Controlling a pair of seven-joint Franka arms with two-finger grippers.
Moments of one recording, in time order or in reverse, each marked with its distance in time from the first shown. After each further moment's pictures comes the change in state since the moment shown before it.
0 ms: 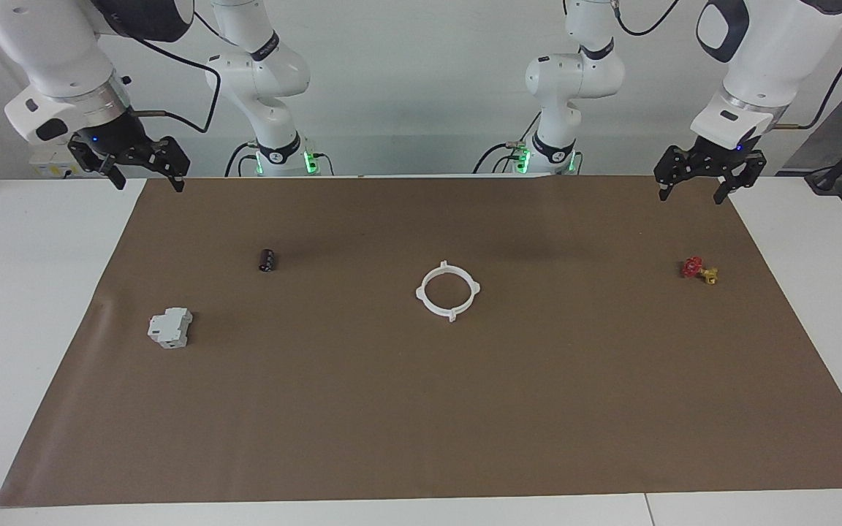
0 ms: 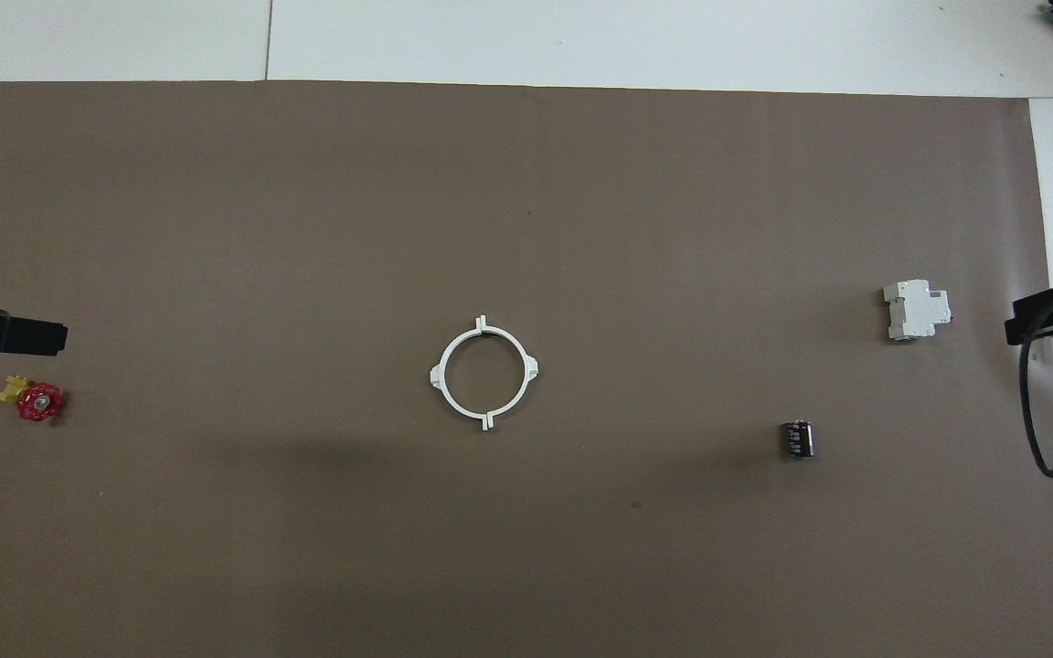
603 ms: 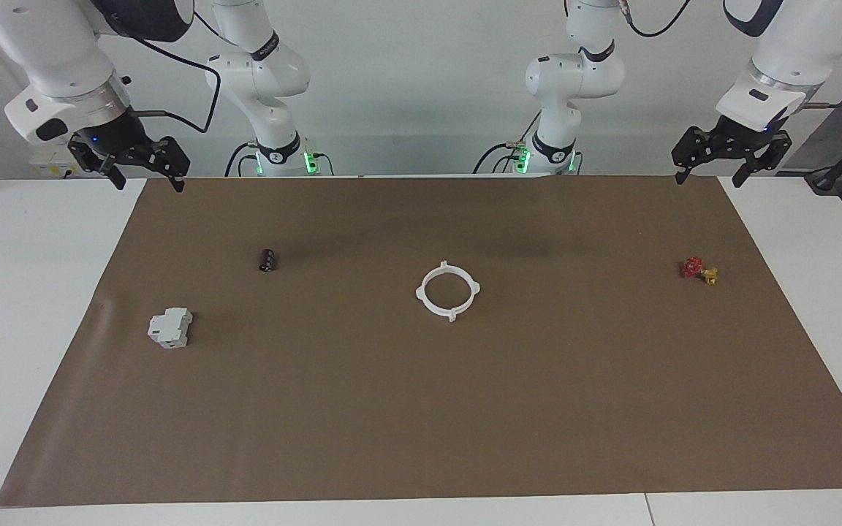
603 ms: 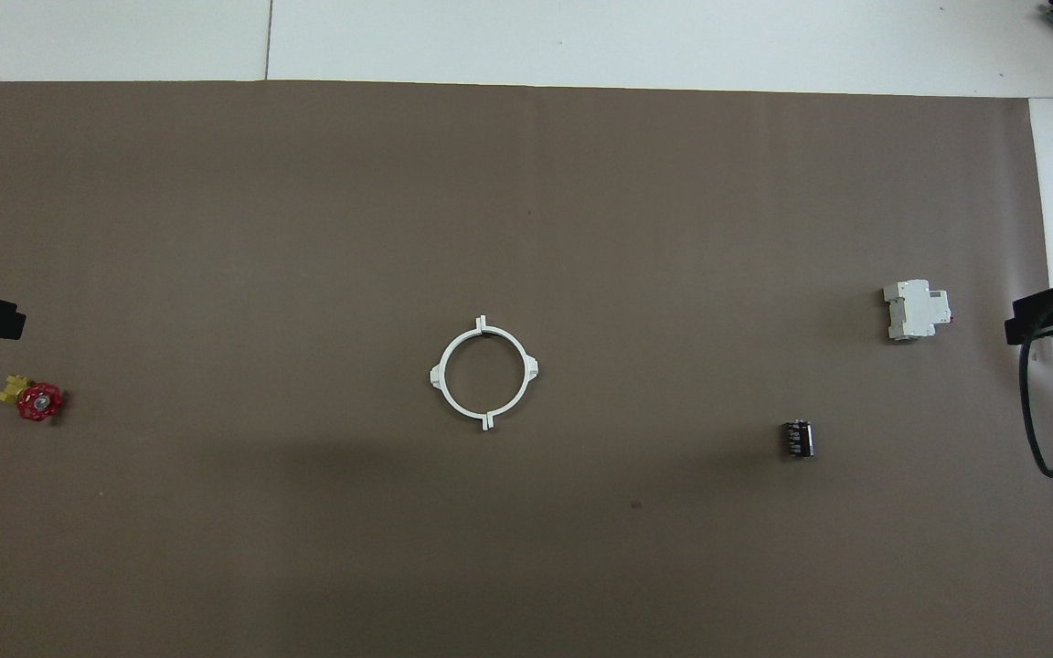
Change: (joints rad) left arm 0.005 0.027 0.013 0.106 0.000 -0.092 0.006; right arm 0.000 0.000 0.000 0.000 0.000 0.000 0.000
